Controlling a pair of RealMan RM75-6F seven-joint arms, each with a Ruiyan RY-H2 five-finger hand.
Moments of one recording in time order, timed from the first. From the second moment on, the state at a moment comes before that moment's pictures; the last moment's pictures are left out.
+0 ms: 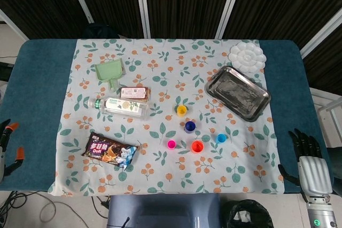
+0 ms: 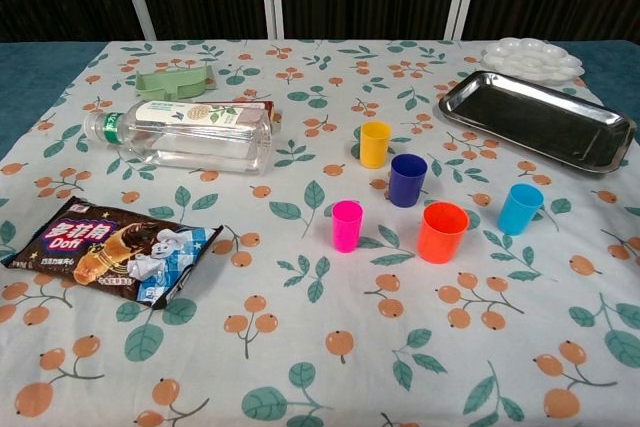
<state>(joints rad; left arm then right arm) -0.02 -1.12 -0.07 -1.74 1.44 1.57 0.12 0.01 -1.17 0.05 -1.75 -1.51 1.53 -0.11</state>
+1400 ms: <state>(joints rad) -0.02 -1.13 -0.08 -1.74 1.42 1.55 0.11 0.94 -1.15 0.24 -1.90 -0.66 0.85 -0.53</state>
